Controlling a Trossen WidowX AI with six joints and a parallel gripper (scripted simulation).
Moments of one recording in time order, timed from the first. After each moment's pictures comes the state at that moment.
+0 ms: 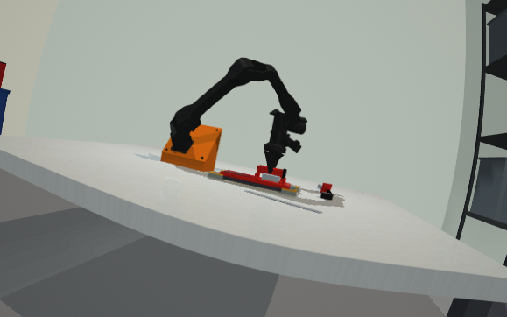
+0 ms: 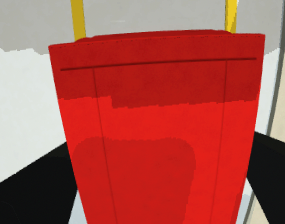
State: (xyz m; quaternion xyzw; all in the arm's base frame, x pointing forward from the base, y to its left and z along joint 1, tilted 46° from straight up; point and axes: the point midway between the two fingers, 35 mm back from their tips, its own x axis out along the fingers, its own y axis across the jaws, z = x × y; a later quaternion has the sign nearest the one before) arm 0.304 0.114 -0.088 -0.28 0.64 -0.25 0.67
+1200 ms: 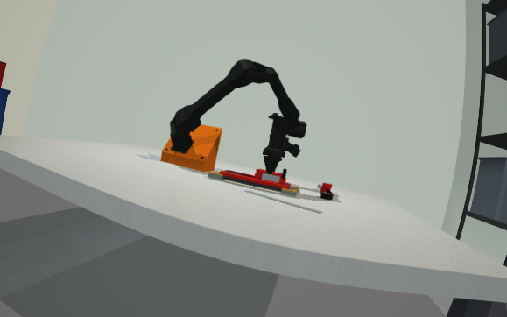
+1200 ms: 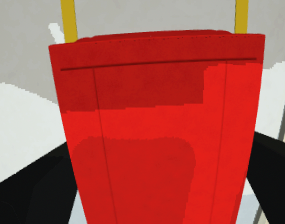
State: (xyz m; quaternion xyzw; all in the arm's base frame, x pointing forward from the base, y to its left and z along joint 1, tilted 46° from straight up) arm 0.304 0.102 -0.098 -0.29 0.64 -0.25 0.67
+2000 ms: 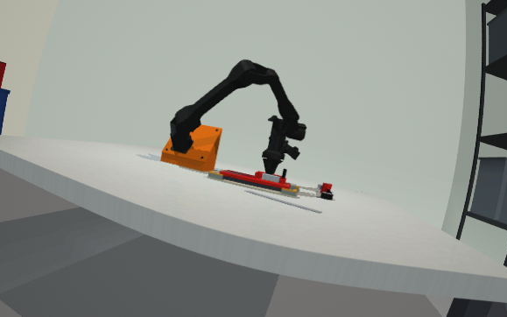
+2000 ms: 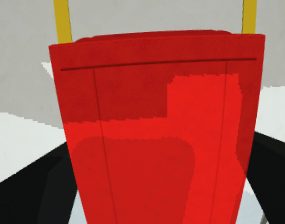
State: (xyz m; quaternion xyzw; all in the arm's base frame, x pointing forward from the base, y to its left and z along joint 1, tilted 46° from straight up) arm 0.304 0.096 -0.104 -0.29 0.64 -0.25 0.67
